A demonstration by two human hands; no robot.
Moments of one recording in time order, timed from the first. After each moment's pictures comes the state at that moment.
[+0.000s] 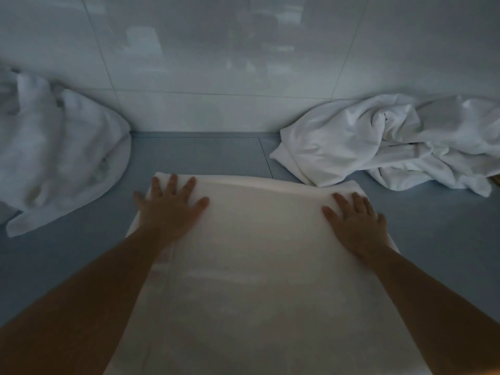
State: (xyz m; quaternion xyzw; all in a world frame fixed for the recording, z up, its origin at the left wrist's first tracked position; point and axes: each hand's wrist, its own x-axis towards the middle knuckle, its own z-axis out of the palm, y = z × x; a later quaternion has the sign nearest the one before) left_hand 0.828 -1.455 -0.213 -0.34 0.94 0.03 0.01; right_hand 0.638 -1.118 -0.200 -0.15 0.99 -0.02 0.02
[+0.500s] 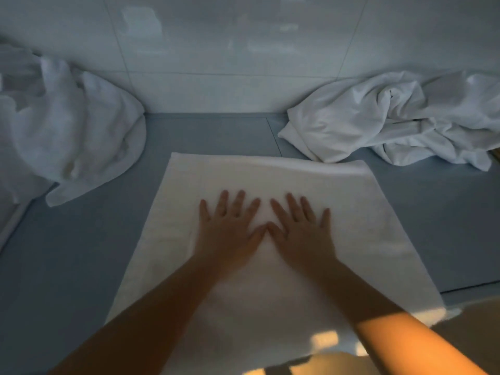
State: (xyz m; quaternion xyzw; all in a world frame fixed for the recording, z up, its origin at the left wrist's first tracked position) left_hand 0.882 -1.325 -0.216 -0.18 0.98 0.05 -0.05; right_hand 0.793 -1.177 -0.209 -0.33 0.94 -0.02 0.02
